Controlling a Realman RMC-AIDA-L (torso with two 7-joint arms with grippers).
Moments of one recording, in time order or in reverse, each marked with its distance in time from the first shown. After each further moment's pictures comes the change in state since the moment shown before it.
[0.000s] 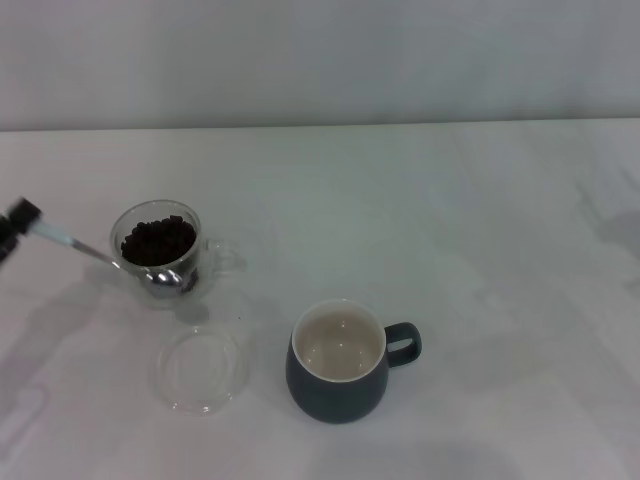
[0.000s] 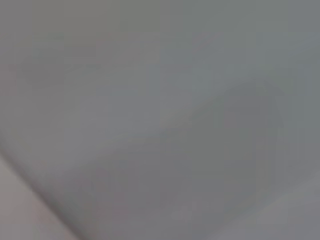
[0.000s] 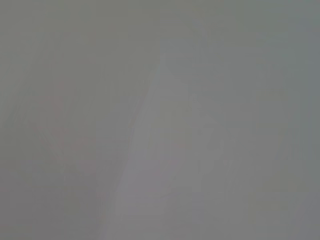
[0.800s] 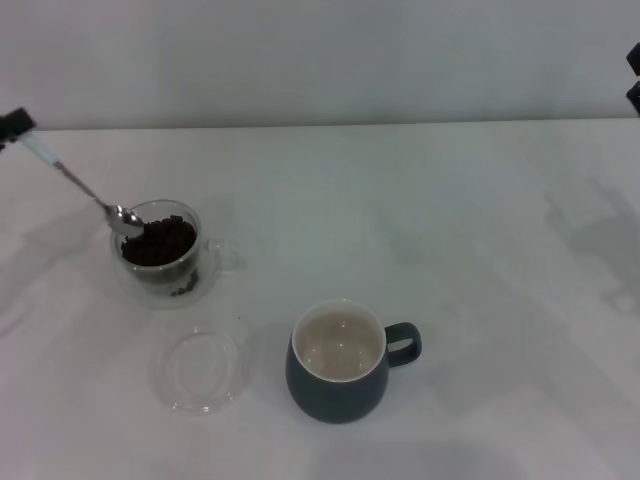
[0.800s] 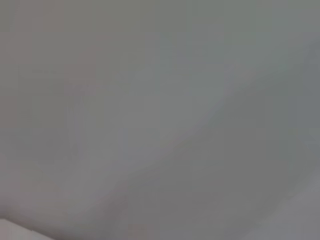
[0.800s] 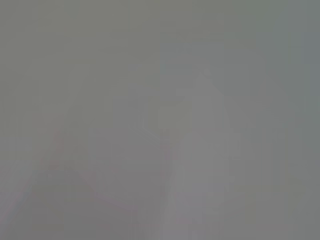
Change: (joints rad) left arm -0.227 0.175 0.002 0.054 0.217 -0.214 -0.158; right arm 0.004 0.006 -0.095 0.003 0.007 -0.086 0.000
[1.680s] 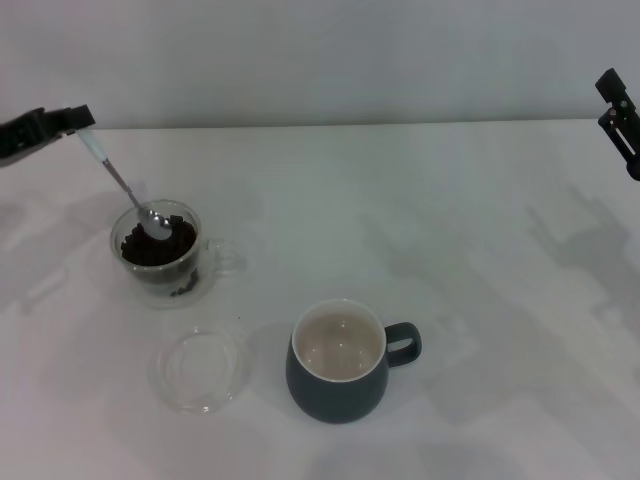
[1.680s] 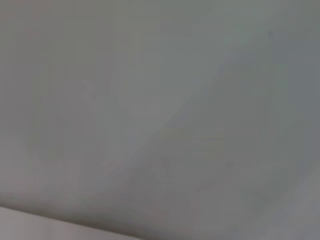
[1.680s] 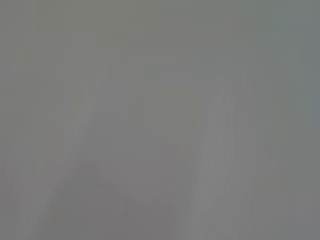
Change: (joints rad) left arm -0.148 -0.010 0.001 0.001 0.222 -0.169 -0.086; right arm 0.010 0.006 -0.051 0.054 0.001 -0.026 0.031
